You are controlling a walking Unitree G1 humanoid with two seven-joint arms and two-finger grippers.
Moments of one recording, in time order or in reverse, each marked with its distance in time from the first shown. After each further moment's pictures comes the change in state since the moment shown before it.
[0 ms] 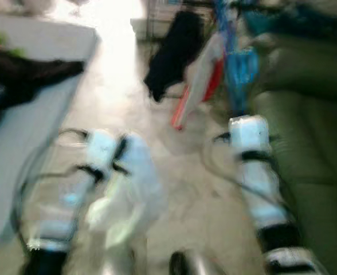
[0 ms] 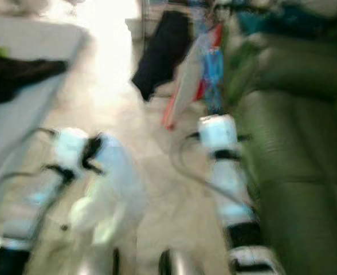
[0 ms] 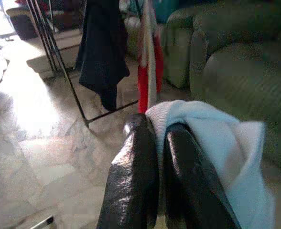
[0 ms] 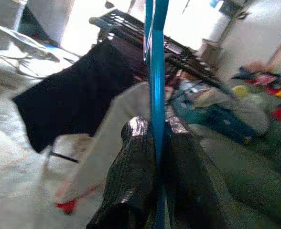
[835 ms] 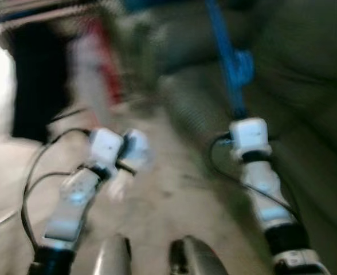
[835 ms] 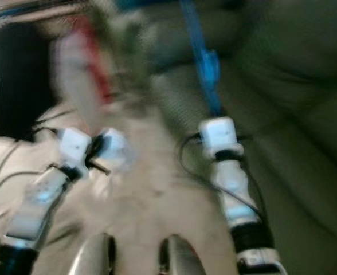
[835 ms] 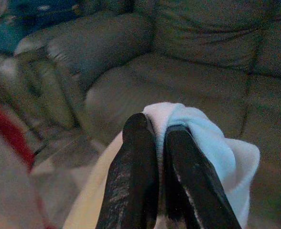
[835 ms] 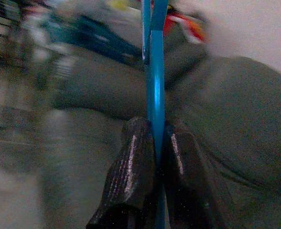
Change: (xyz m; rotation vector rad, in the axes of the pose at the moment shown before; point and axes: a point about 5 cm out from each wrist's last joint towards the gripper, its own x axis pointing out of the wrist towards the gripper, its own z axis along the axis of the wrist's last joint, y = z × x) left arm 0.009 -0.009 0.008 0.007 -0.032 -0.024; right arm -0.002 -0.018 -0.008 -0.043 0.036 -0.025
